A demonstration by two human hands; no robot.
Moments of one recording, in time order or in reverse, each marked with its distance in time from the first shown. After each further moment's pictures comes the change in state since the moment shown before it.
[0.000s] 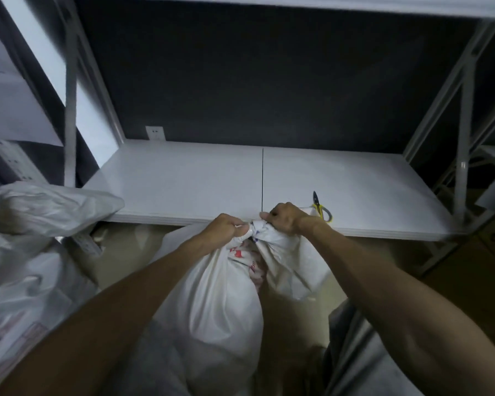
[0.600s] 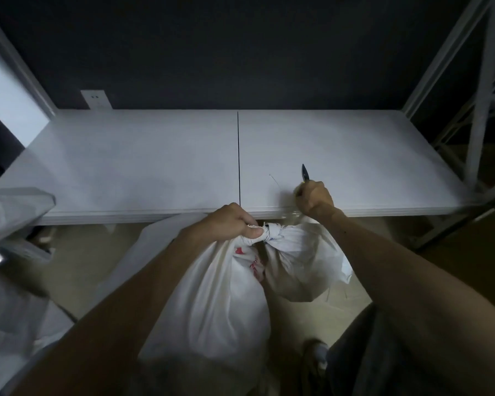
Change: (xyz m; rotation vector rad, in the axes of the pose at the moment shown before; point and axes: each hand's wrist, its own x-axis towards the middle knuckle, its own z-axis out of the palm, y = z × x) left_hand 0.123 -0.016 0.056 0.168 -0.321 -0.005; right_hand 0.117 0.143 0.030 0.157 0.385 0.394
